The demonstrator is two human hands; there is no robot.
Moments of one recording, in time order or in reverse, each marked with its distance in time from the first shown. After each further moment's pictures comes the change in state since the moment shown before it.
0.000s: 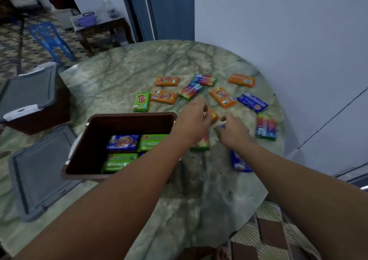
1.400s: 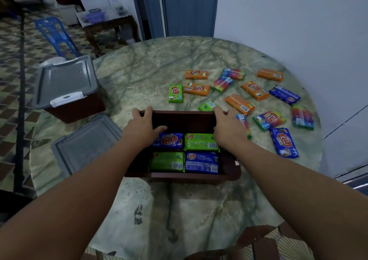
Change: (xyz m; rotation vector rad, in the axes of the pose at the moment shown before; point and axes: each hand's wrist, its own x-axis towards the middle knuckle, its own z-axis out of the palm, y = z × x) left_hand -0.107 -0.228 -0.148 0.468 -0.162 -0.417; right_hand -0.072 -0.154 0.090 -0.318 0.084 -0.104
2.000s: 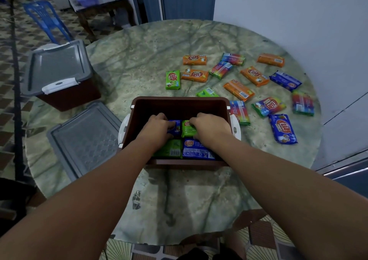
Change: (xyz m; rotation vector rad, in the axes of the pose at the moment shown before) left_hand -0.016 0.022 0.046 0.010 -0.123 0.353; right_hand -0.018 -0.024 0.025 -0.279 -0.114 -0.391
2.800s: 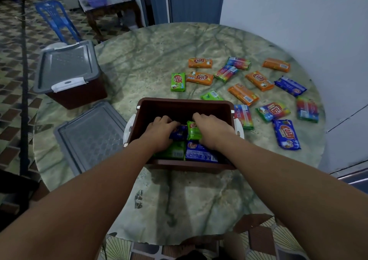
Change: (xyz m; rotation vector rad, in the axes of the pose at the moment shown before) left_hand -0.004 0.000 -0.008 0.034 -0.126 0.008; right_hand 0.007 0.005 -0.004 0.128 -0.132 -0.020
